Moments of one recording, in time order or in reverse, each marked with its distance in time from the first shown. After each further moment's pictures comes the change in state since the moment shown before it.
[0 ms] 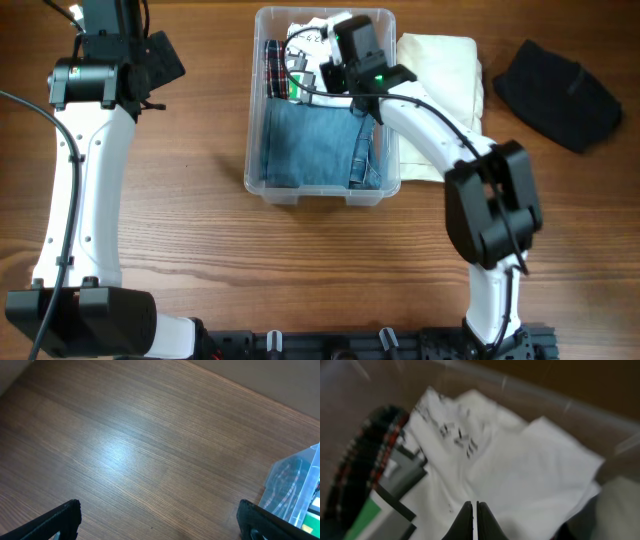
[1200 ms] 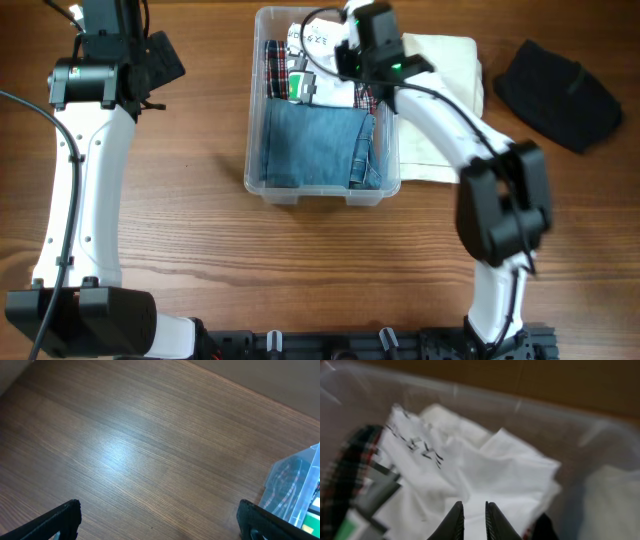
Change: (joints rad) left arm 0.000 0.000 0.000 0.000 0.000 0.000; right arm -0.074 -0.053 0.032 -0.038 -0.052 0.100
